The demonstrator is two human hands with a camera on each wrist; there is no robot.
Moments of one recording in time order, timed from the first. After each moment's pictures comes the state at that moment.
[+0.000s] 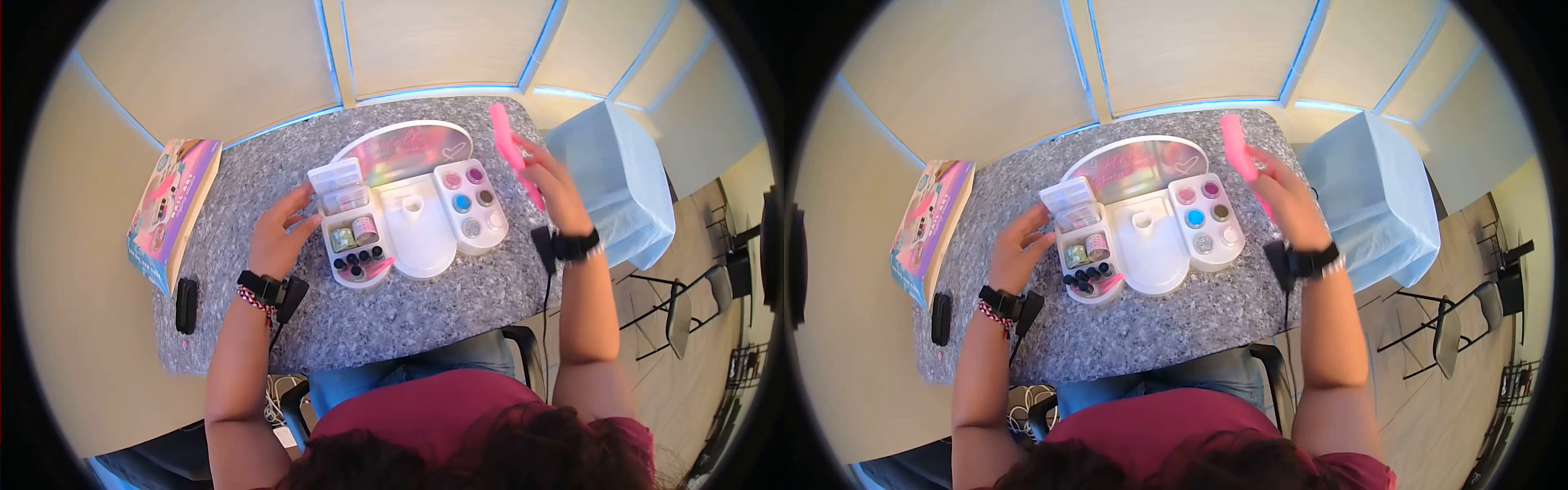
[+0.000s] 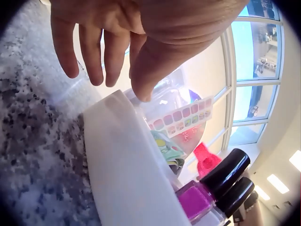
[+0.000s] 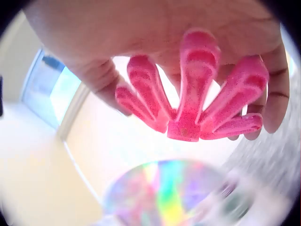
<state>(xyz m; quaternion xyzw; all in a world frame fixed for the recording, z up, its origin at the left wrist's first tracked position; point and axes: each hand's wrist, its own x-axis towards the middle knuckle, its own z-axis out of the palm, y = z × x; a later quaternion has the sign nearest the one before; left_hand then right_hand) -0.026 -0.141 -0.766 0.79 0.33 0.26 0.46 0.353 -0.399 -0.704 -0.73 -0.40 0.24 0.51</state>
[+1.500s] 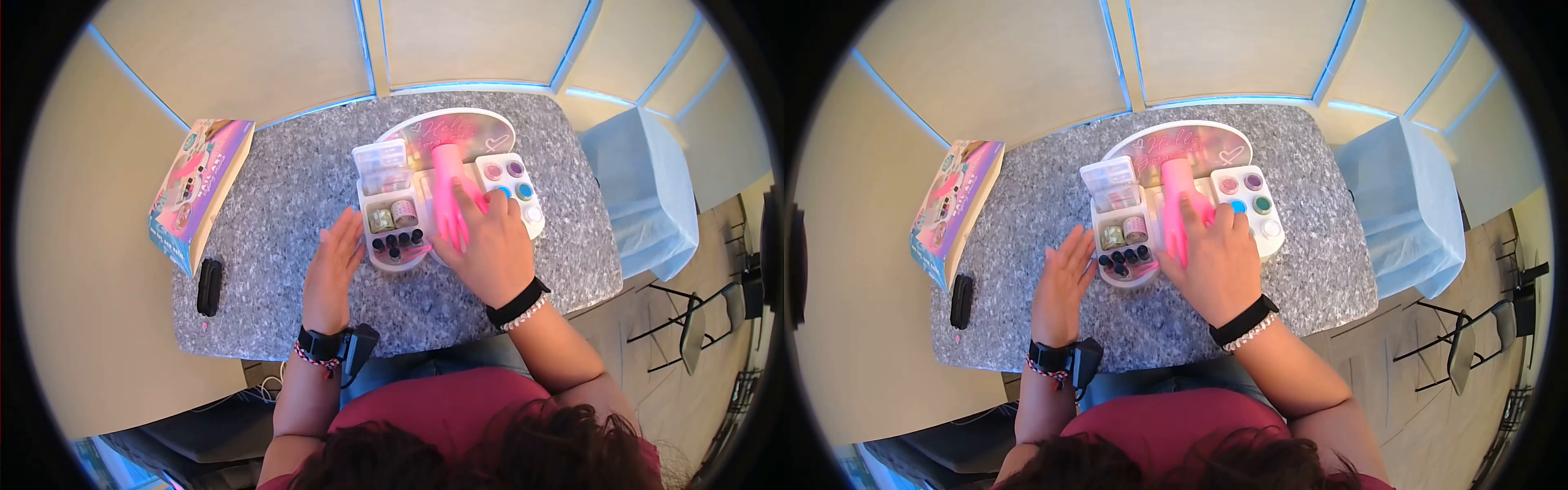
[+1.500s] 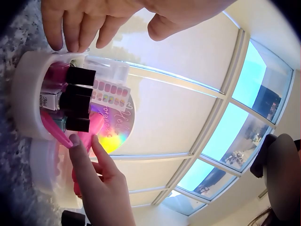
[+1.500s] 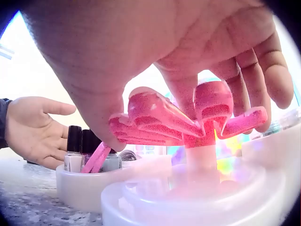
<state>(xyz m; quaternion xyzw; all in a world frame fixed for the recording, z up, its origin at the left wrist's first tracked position) -0.046 -0.240 -0.765 0.51 0.31 0.32 0.73 0.172 -0.361 -0.726 -0.80 -0.55 -0.10 0.19</state>
